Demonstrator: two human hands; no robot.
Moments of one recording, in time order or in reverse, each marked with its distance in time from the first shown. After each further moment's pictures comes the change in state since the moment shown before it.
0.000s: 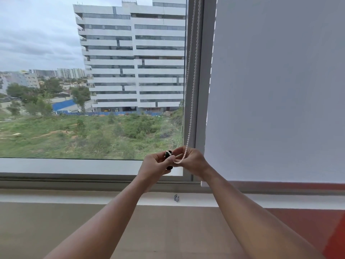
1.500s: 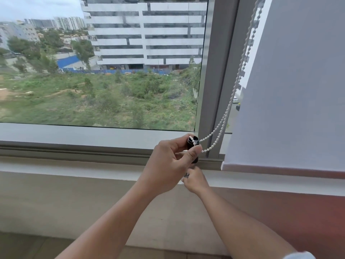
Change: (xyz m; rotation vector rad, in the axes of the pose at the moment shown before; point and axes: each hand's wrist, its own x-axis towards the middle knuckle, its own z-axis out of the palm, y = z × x) left_hand -0.002 -0.014 0.017 0.132 -0.091 0.074; right_hand 0.038 0.237 0.039 -0.729 -0.011 0.513
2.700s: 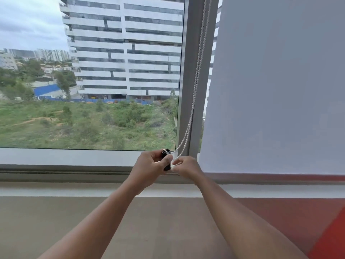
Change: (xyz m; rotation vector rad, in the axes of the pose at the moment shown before) left_hand -0.014 0.009 -0.016 0.030 0.078 -0.079; right_hand -0.105 -0.079 -0.134 0.250 0.164 -0.126
